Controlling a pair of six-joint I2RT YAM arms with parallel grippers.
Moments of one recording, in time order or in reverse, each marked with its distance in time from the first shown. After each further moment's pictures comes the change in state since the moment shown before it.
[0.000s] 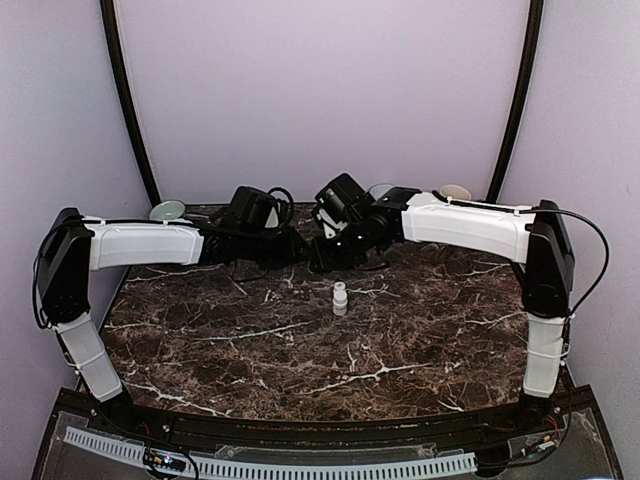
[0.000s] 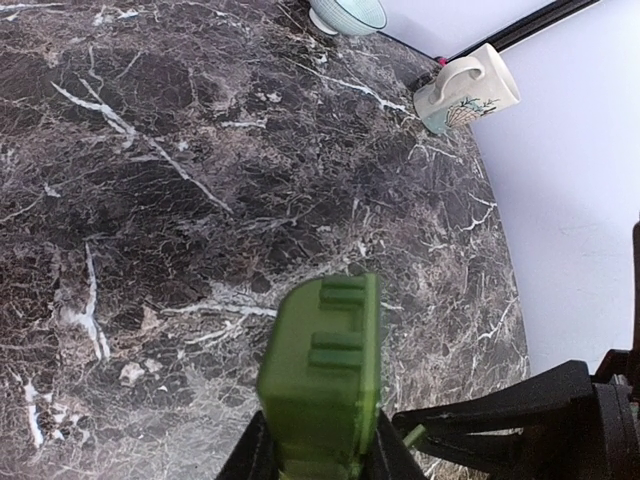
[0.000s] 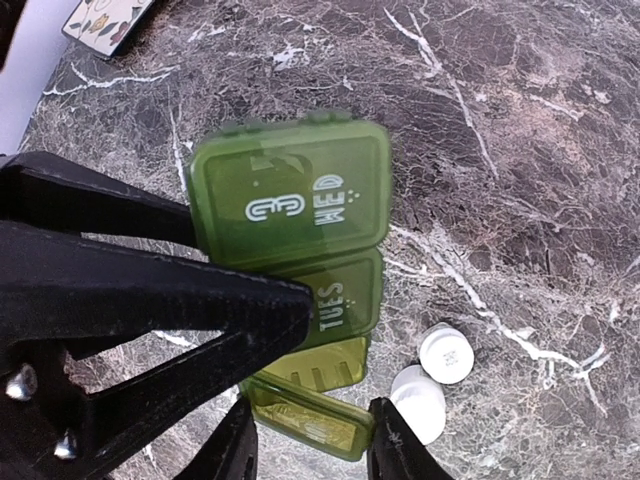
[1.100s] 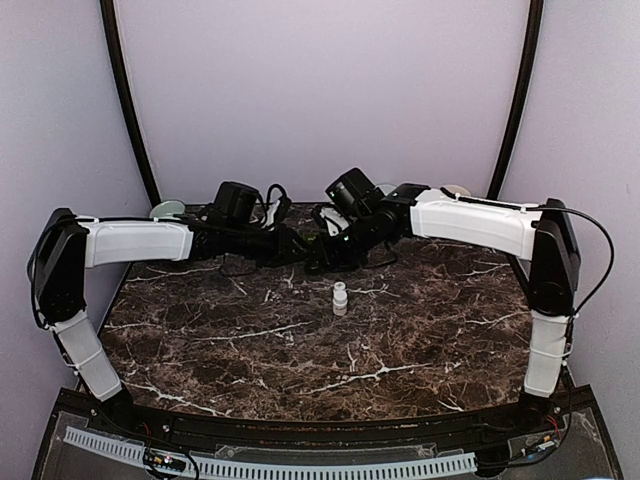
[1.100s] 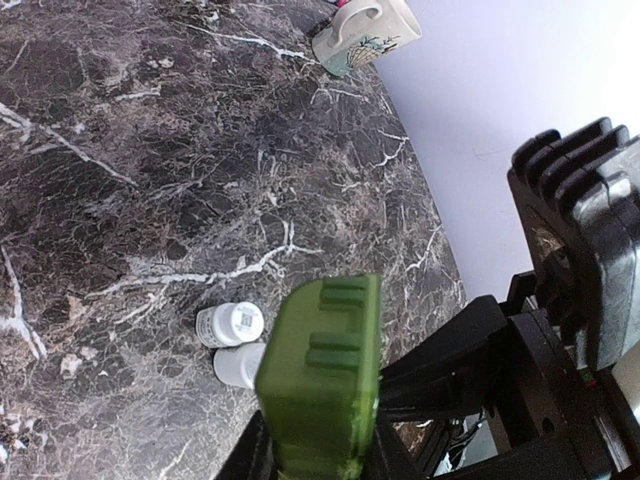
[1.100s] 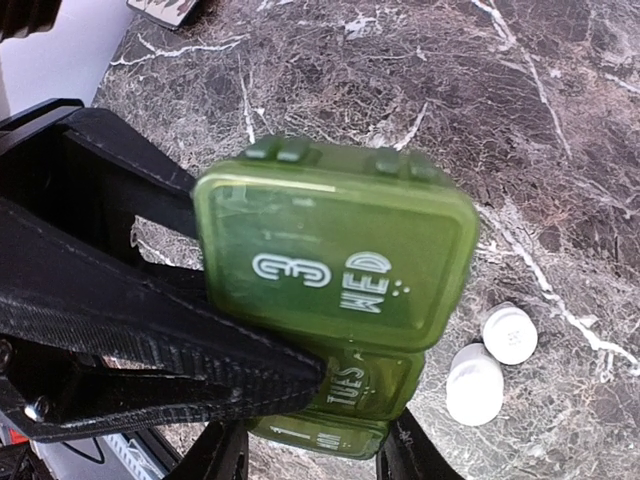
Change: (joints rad) left arm 0.084 -0.024 -0.044 0.060 0.357 0.090; right arm -0.038 -0.030 -0.032 0.024 -0.237 0.004
